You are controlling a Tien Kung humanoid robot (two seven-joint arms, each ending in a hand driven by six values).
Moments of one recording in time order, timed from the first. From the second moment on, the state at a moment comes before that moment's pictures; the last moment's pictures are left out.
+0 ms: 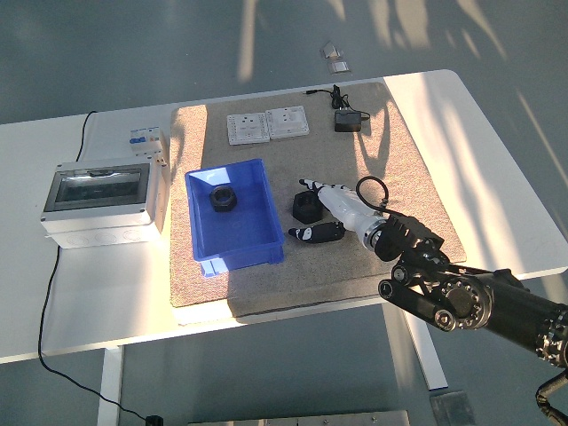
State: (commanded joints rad) left arm -0.06 0.04 -1.64 -0.18 1.60 0.13 0.10; right arm 0.75 -0.04 0.37 0.81 -1.60 -0.27 -0.09
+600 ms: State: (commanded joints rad) left arm -0.06 0.04 -1.65 -0.18 1.61 0.12 0.10; right arm 0.73 -0.05 0.37 0.81 -1.65 -0.32 -0.09
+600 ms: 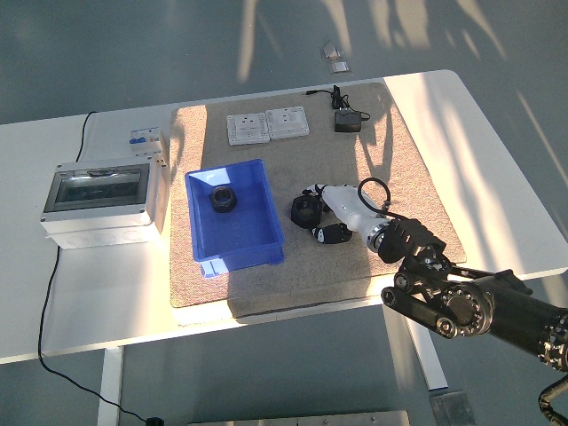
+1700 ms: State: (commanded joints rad) left arm -0.06 0.04 -1.65 -0.18 1.61 0.12 0.10; right arm 0.73 -0.09 0.54 0.96 -1.72 -0.33 -0.08
